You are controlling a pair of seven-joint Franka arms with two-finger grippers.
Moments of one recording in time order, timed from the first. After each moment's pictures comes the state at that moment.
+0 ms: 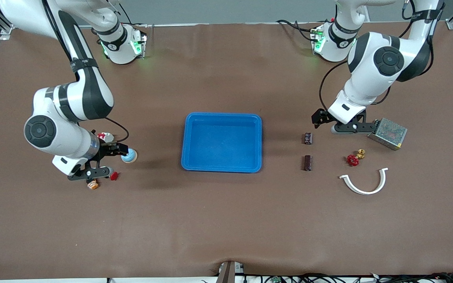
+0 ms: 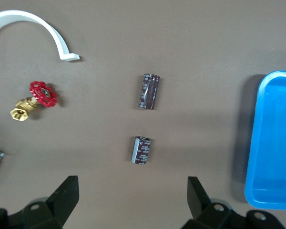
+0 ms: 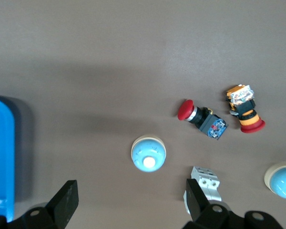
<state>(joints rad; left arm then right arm) -0.05 -0.02 -0.28 -2.28 -0.06 2.33 -0.31 0.20 0.37 -0.01 -1.76 0.02 2.01 0.03</state>
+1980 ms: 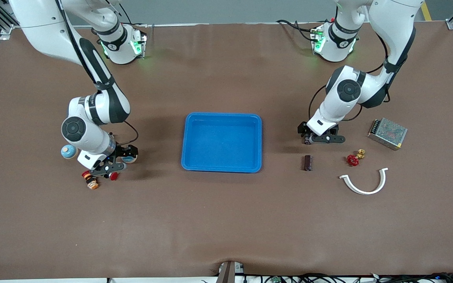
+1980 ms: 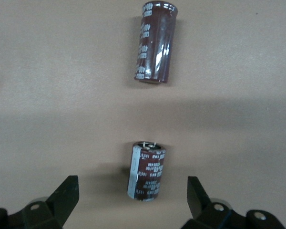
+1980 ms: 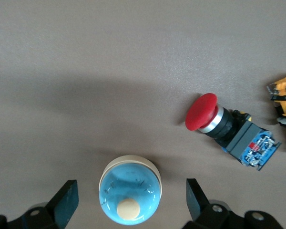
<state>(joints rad) -0.01 0.29 -0.32 -2.42 0.18 2.73 -0.43 0.19 0.44 -0.03 -2.08 0.02 2.48 -0.05</state>
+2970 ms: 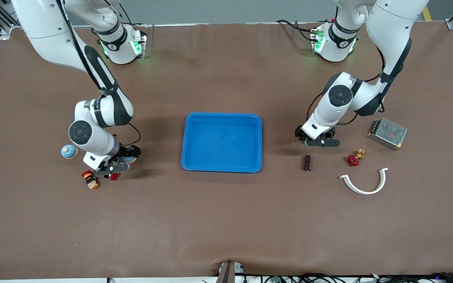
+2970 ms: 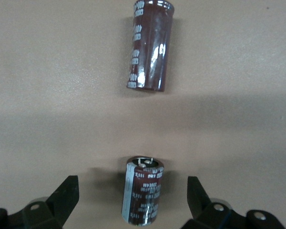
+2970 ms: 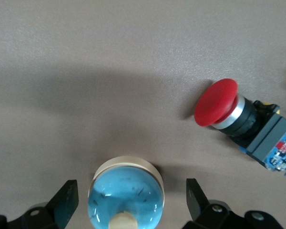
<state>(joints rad) -0.01 0.36 -0.32 -2.37 0.35 2.73 -0.56 0.19 0.49 -0.03 -2.09 0.02 2.53 -0.05</state>
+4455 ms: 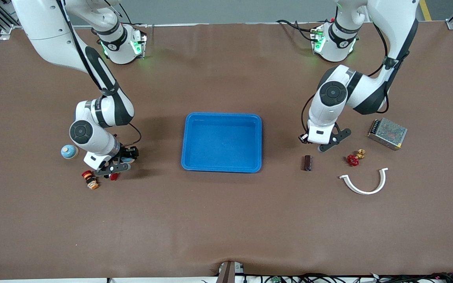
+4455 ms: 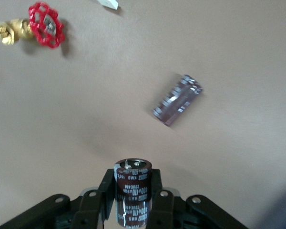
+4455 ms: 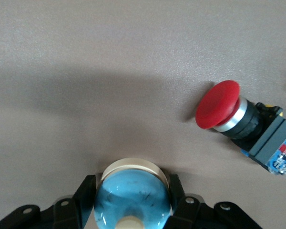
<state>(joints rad) -0.01 0.27 -0.43 -2.15 0.28 2.33 -1.24 0.19 0.49 -0.03 -2.09 0.02 2.53 -0.05</state>
